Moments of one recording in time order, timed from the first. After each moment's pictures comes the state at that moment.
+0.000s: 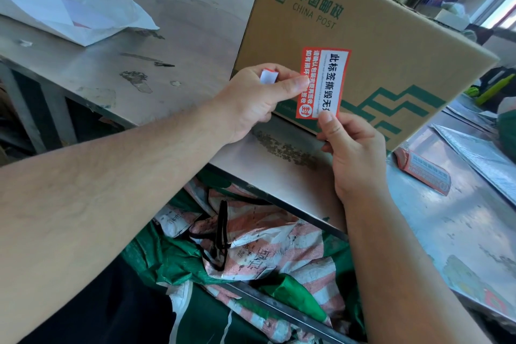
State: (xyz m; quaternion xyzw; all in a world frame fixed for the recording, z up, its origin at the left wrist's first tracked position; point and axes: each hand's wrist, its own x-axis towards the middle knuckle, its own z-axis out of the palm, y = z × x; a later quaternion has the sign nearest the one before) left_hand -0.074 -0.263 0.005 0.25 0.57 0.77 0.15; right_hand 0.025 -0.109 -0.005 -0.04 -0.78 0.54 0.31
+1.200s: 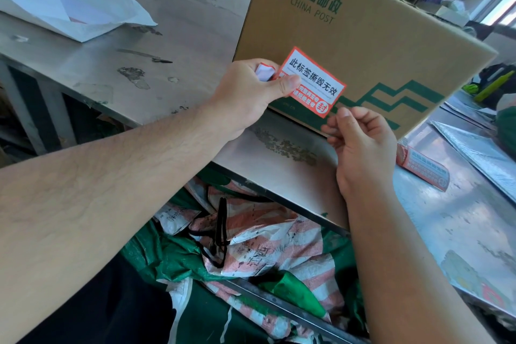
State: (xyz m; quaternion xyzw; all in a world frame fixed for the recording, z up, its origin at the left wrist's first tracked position) left_hand -0.075 -0.258 -0.002 0.24 0.59 0.77 0.04; right_hand 0.020 -0.099 -0.007 -0.10 -0.66 0.65 0.35
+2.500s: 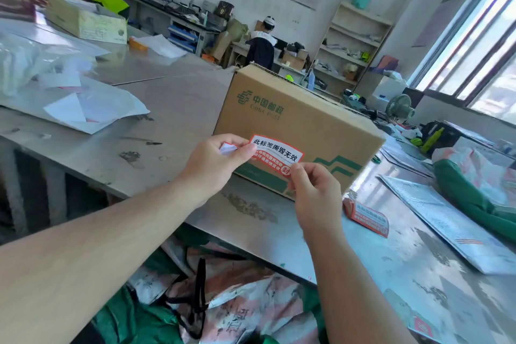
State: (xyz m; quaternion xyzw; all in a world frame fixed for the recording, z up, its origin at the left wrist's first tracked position) left_hand -0.051 -0.286 0.029 0.21 0.67 0.71 -0.01; right_hand 0.047 -0.134 0.047 -0.16 -0.79 0.48 0.35
